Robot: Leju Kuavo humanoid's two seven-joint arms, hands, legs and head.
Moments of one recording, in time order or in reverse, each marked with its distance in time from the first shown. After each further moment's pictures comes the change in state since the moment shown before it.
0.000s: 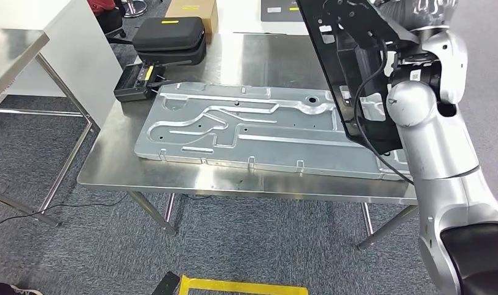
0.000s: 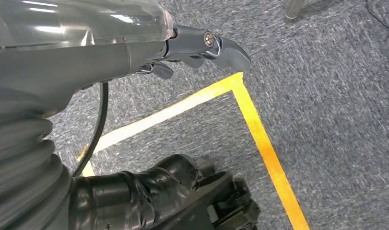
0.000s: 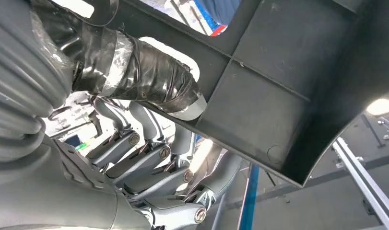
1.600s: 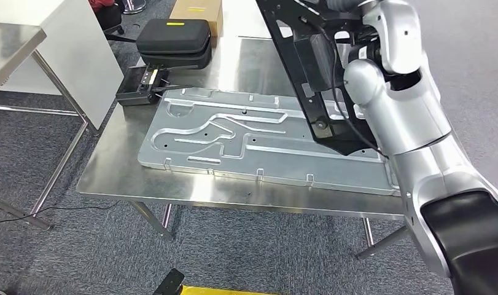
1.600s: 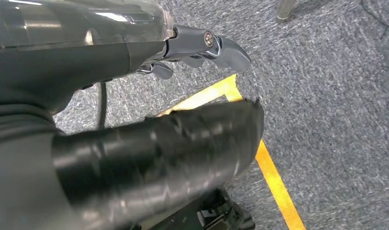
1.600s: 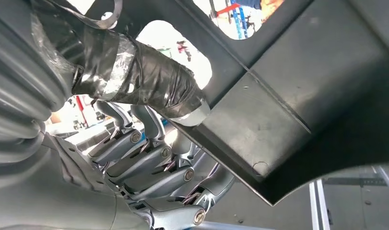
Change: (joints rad) left arm -0.013 -0.008 -0.044 0.000 -0.017 0.000 0.059; right arm -0.180 0.109 0.154 0.214 0.279 0.052 0.111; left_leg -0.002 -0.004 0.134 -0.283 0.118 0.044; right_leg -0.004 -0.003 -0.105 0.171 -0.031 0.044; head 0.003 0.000
